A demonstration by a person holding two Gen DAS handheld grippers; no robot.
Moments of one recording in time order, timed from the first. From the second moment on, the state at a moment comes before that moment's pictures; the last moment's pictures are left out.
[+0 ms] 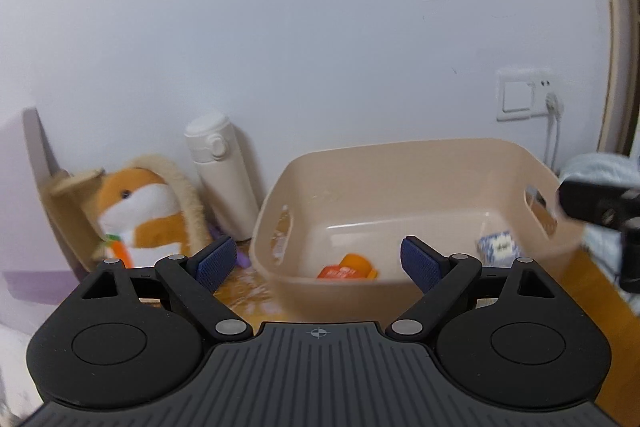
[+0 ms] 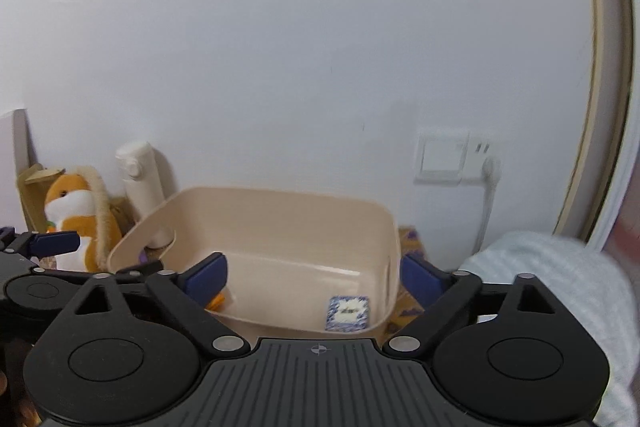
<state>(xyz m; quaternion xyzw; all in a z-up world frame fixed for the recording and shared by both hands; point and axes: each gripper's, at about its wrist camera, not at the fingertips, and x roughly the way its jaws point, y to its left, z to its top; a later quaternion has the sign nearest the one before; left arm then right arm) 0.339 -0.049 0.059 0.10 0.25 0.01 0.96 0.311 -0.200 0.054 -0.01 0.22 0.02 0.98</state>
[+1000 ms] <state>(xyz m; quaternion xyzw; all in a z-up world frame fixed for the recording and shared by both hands) 0.167 0.009 -0.005 0.07 0.28 -0.01 0.96 0.148 -0.225 -0.029 0.01 0.26 0.03 0.96</state>
